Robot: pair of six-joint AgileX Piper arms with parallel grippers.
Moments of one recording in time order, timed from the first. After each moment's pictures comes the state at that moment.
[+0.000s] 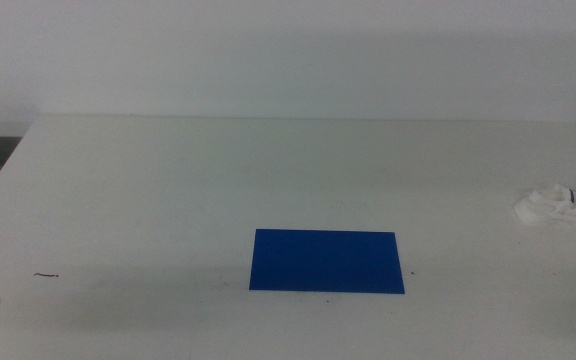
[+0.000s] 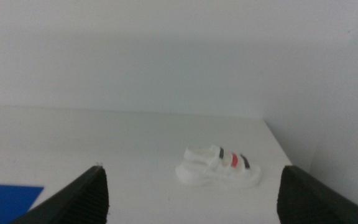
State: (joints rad) left arm -0.01 0.00 0.00 0.10 0.13 -0.05; right arm -0.04 0.00 0.00 0.06 0.14 -0.13
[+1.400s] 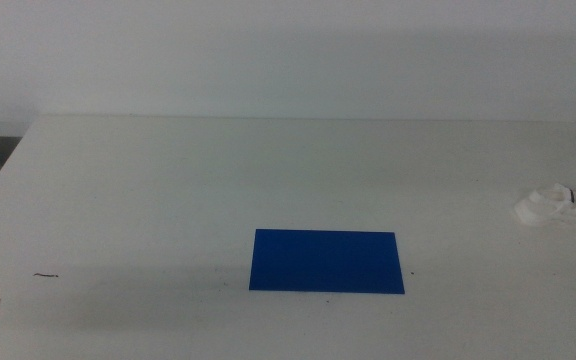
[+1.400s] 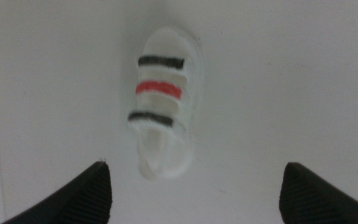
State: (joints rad) left arm -0.01 0.00 0.00 0.10 0.13 -0.05; right arm -0.14 1.67 -1.31 -0.06 0.94 1.37
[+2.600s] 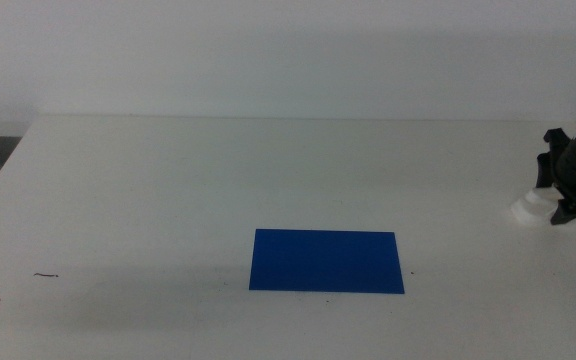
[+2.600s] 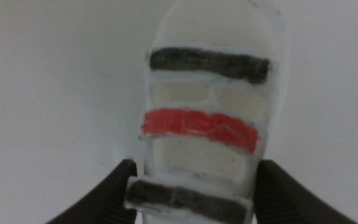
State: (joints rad) left arm -0.01 0.00 0.00 0.10 0.13 -0.05; right arm -0.09 2.10 -1.51 -0.06 0.84 1.41
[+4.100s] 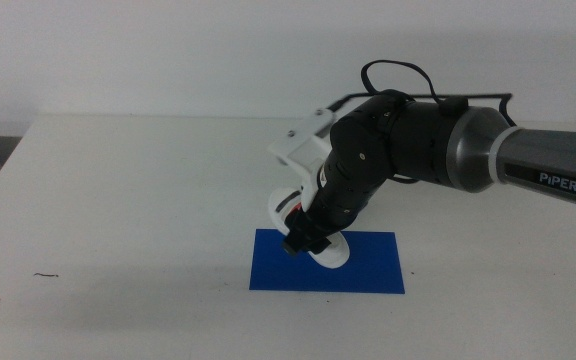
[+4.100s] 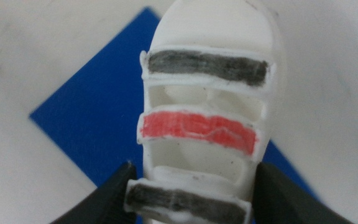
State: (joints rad) left arm -0.01 0.00 0.00 0.10 0.13 -0.05; right arm 0.70 2.00 -1.52 -0.08 0.79 -0.11
